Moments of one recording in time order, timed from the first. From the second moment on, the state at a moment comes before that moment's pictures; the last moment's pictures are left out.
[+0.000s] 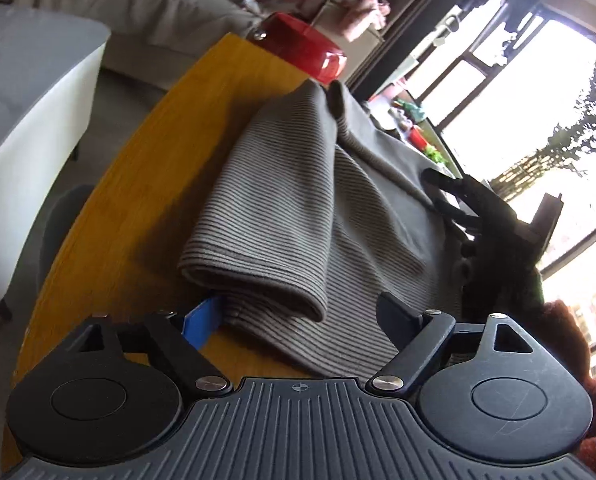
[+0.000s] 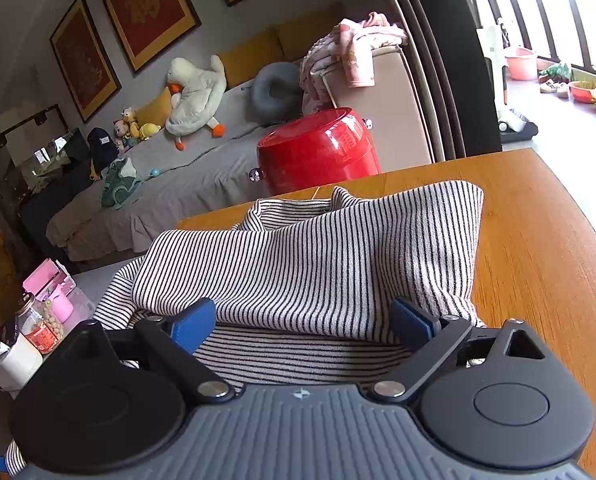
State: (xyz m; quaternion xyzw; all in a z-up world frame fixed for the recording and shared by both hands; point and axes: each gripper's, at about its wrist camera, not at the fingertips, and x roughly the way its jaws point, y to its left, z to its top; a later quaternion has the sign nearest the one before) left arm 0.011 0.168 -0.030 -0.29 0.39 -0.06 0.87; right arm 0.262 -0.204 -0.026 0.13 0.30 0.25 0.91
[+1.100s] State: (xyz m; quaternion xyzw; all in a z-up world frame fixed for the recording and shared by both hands) left arm 0.057 0.176 0.059 -0.22 0.22 -0.12 0.94; right arm 0.096 0.019 0.034 -0.33 -0.02 0.38 0.86
